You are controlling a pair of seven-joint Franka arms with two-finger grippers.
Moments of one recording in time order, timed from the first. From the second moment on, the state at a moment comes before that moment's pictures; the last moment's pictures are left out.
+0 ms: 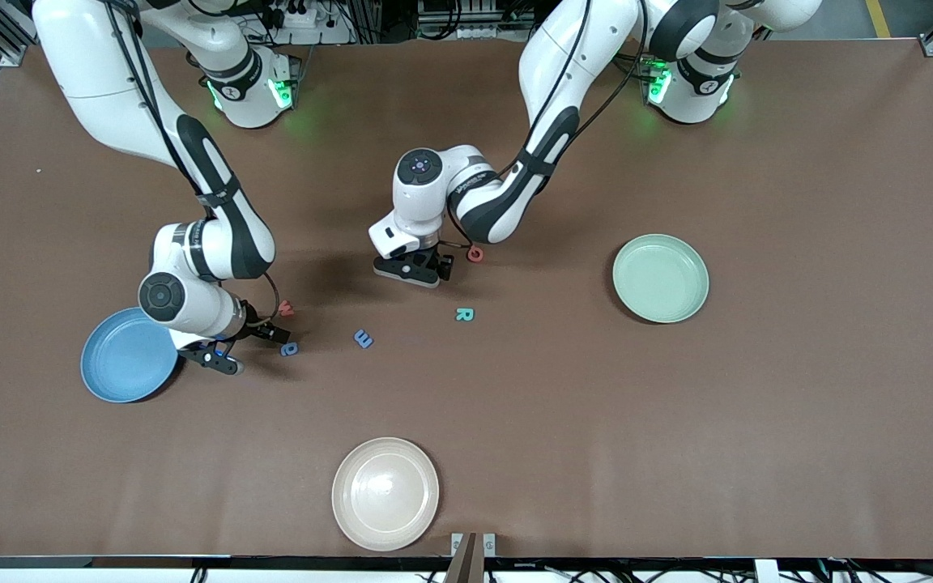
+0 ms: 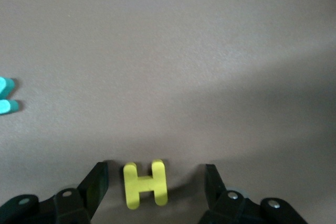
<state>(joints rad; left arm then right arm) -0.95 0.96 -0.04 -1.33 0.12 2.47 -0.80 0.21 0.58 -0.07 -1.96 0.12 2.41 0.43</state>
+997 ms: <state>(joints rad) -0.96 0.95 -0.03 -1.31 0.12 2.39 -0.81 0.15 0.50 -0.08 -1.93 0.13 2.37 0.27</state>
